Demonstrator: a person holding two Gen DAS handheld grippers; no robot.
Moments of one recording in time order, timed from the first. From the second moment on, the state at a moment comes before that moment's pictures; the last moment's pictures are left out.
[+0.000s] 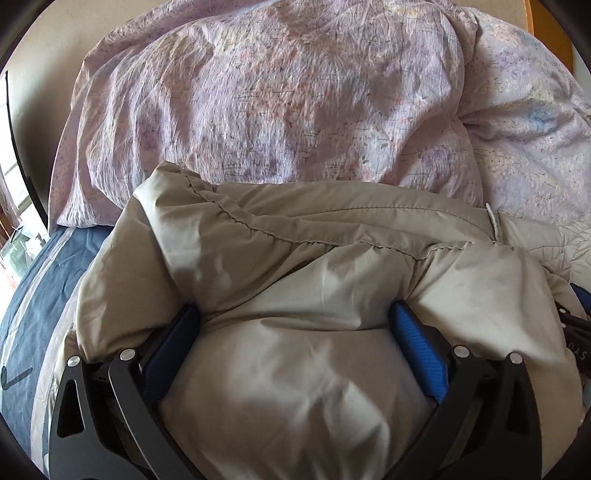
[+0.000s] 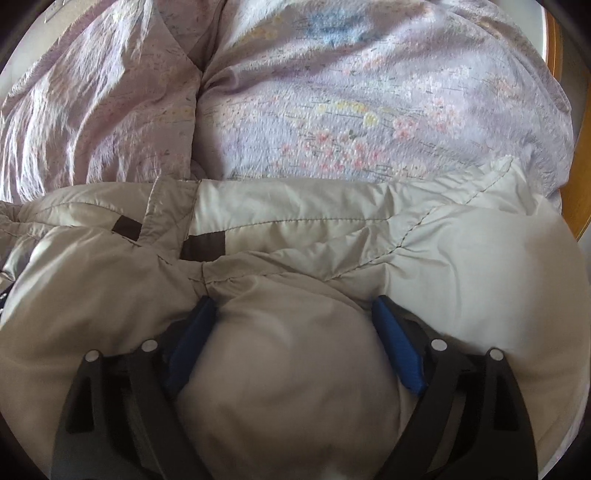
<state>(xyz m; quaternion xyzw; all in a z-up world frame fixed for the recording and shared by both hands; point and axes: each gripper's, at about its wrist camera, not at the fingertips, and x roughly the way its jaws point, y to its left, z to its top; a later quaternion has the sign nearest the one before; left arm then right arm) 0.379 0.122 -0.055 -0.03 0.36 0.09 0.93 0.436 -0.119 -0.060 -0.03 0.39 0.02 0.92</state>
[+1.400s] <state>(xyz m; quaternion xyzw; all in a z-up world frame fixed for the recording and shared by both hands) 0.381 0.225 -0.068 -0.15 0.39 0.14 0.90 0.473 -0.298 -0.087 0.05 0.42 -0.08 0.90</state>
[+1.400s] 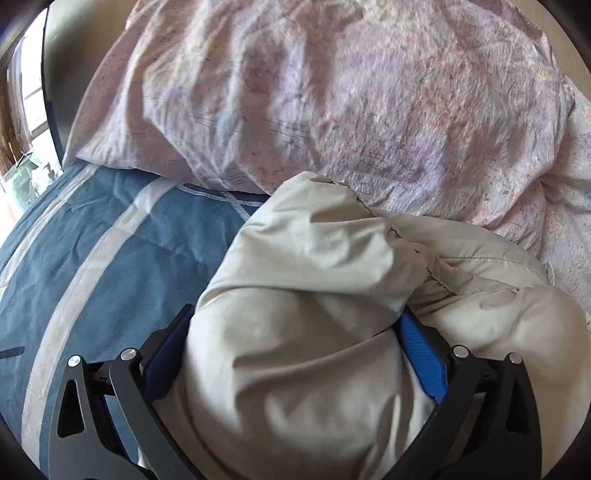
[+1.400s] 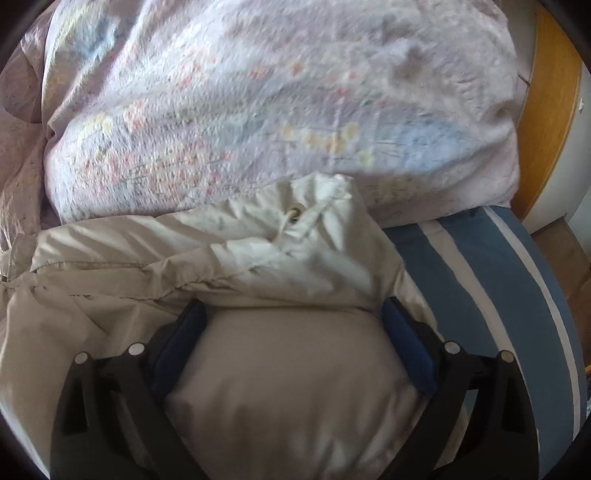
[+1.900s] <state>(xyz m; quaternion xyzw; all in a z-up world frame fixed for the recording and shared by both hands) 0.214 0.268 -0.037 -0.33 0.34 0.04 0.88 0.279 -0.393 -0.059 0.39 0.39 -0.06 0.83</state>
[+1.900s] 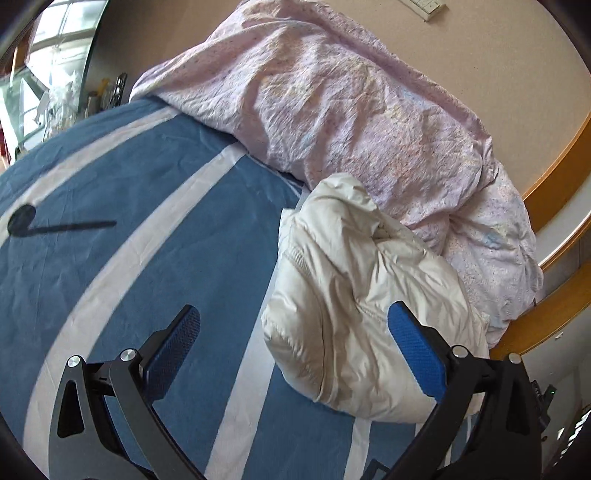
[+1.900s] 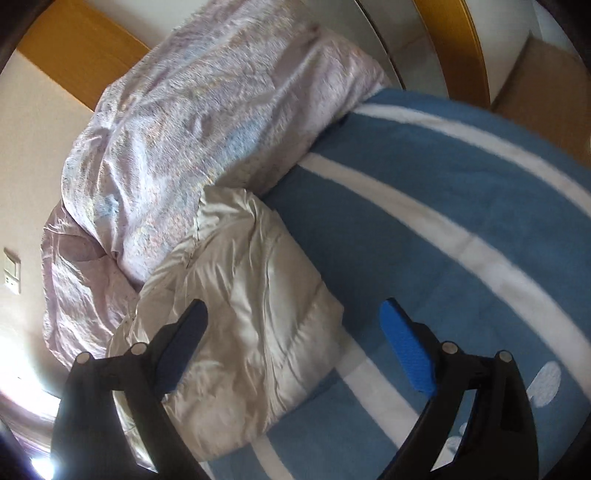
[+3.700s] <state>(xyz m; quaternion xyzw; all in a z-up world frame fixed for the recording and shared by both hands) 0.217 0.255 -0.058 -0.53 0.24 -0.01 0.81 0.278 -0.343 -0.074 0.45 0.35 0.05 0.82</state>
